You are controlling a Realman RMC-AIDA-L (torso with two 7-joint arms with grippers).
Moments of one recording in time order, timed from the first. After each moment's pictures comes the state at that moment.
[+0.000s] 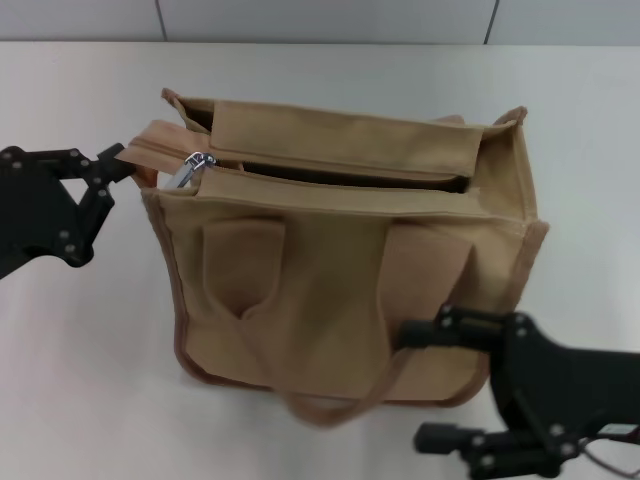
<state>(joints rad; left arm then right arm) -0.33 -2.01 0.52 0.39 1.65 1.79 -0.61 0.48 2.08 -0.74 -0.22 -1.90 -2.03 0.88</state>
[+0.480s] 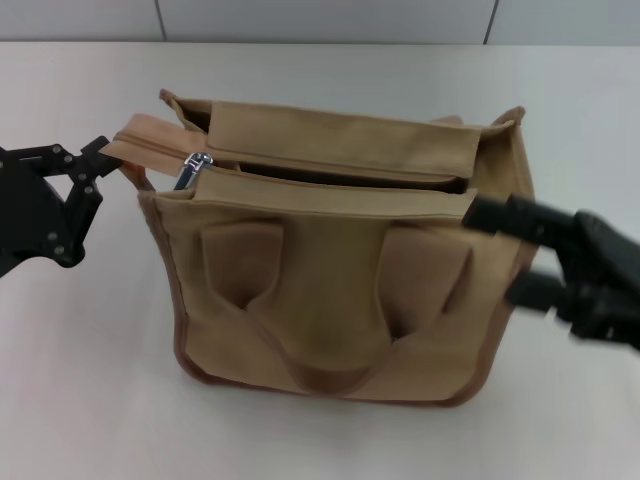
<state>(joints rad) -0.31 -2.03 0.46 0.39 1.65 1.84 -0.55 0.53 2.08 -0.46 -0.30 -1.90 -2.17 1.33</state>
